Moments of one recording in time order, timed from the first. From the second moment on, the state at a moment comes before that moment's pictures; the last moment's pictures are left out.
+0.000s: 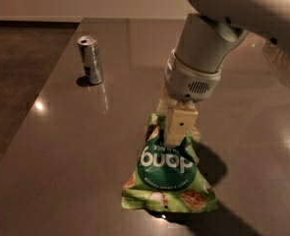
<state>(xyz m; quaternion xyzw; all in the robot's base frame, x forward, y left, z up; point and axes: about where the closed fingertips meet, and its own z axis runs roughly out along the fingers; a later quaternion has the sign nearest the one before) 0.430 -0.053 0.892 -0.73 0.67 0.10 0.08</state>
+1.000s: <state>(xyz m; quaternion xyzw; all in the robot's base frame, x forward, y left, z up) 0.508 0.001 0.935 -0.66 0.72 0.16 0.13</state>
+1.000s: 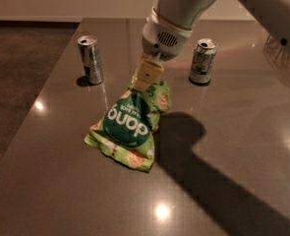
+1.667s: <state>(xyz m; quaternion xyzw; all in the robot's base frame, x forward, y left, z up) 0.552 0.033 0.948 -0.61 0.76 0.17 0.16</state>
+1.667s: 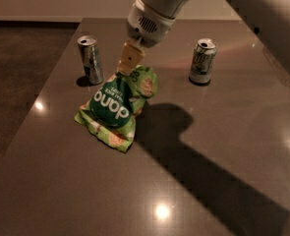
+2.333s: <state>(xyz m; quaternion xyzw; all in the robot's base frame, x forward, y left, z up) 0.578 0.067 0.952 -0.58 0.78 0.17 0.17</state>
